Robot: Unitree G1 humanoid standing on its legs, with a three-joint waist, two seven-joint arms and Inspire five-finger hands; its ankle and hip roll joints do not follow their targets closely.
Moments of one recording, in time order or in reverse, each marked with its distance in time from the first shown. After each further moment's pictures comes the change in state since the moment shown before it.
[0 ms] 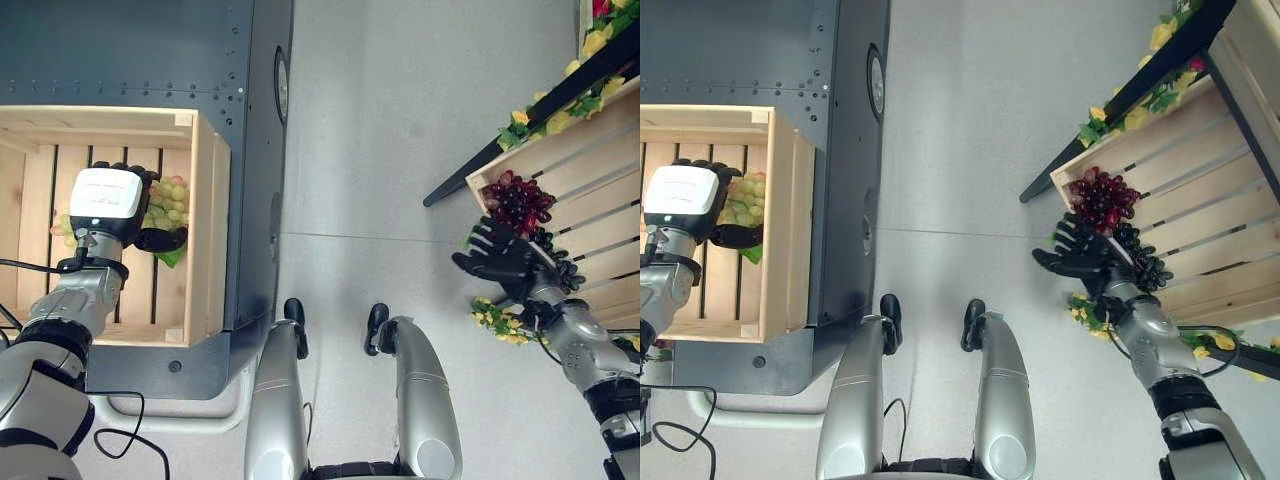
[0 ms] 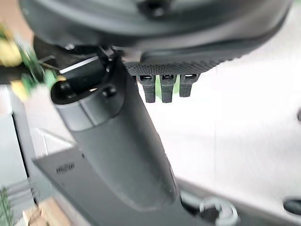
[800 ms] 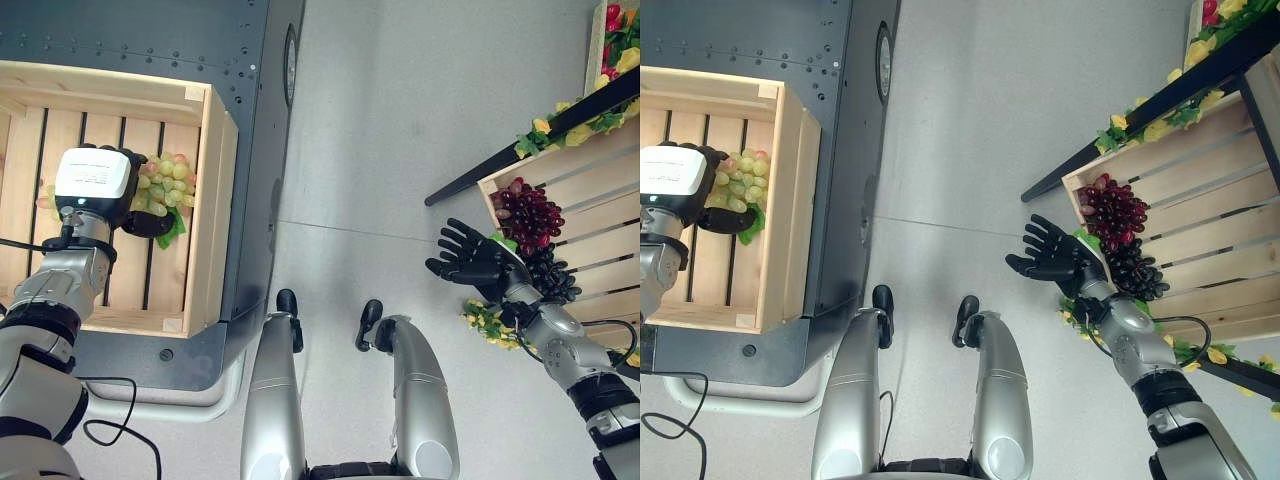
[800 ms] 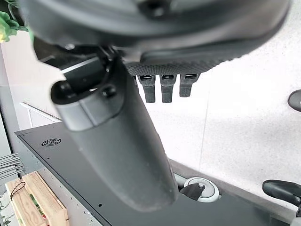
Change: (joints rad) left arm -0.114 0.039 -0.039 0.007 -0.001 -0.085 -0.069; right arm -0.012 0.018 0.036 -0.017 0.034 0.000 0.017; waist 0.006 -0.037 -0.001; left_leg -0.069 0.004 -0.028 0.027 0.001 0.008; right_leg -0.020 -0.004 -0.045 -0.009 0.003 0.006
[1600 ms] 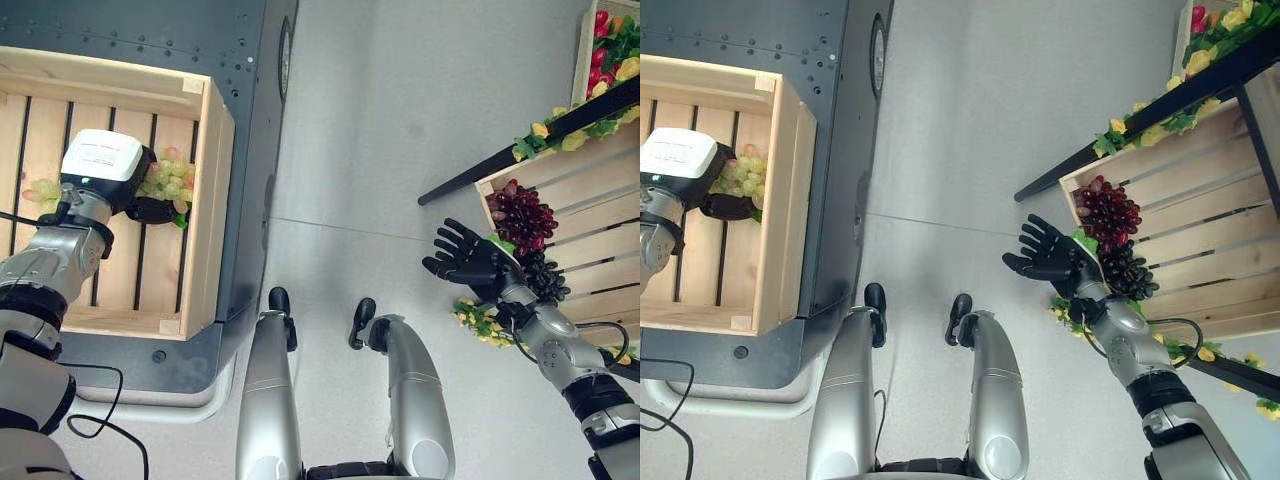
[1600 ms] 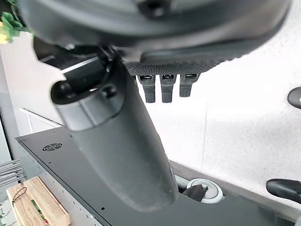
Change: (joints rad) left arm -0.059 0.041 -0.033 -0.021 -0.001 -0.082 -0.122; right arm -0.001 0.022 0.001 0.000 0.002 -0.009 0.000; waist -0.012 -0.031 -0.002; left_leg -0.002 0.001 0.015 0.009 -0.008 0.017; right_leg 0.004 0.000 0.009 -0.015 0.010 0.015
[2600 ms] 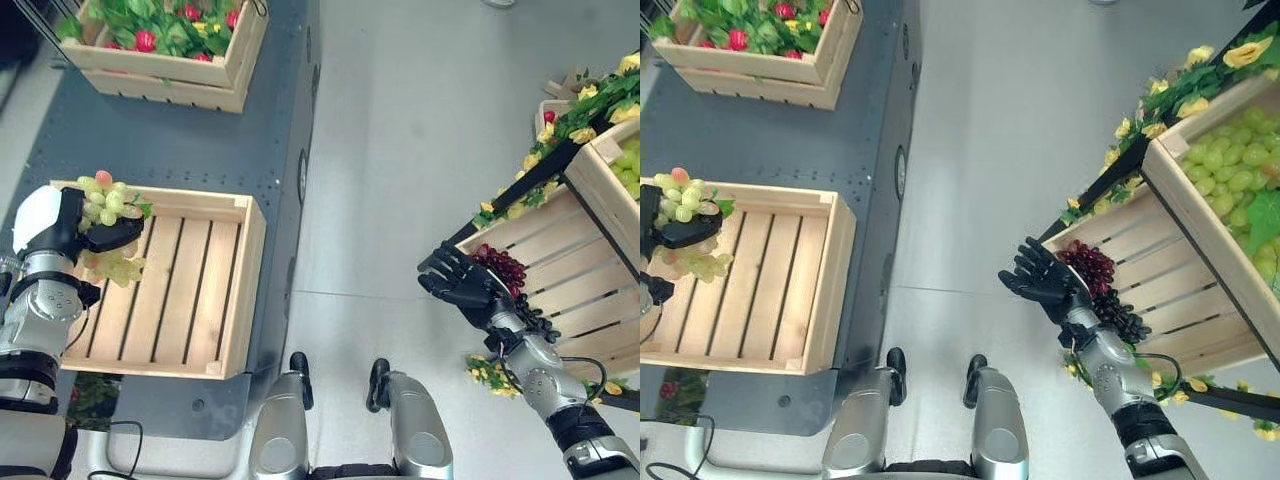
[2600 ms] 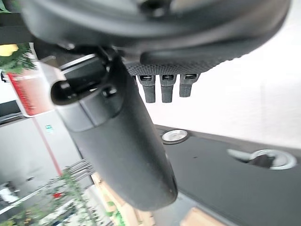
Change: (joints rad) left arm 0.411 -0.097 0.556 -0.059 -0.561 -0.051 -0.138; right arm 0.149 0.133 -0.122 -0.045 -0.048 -0.002 0.000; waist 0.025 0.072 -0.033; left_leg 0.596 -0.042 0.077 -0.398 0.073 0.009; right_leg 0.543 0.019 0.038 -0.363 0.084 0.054
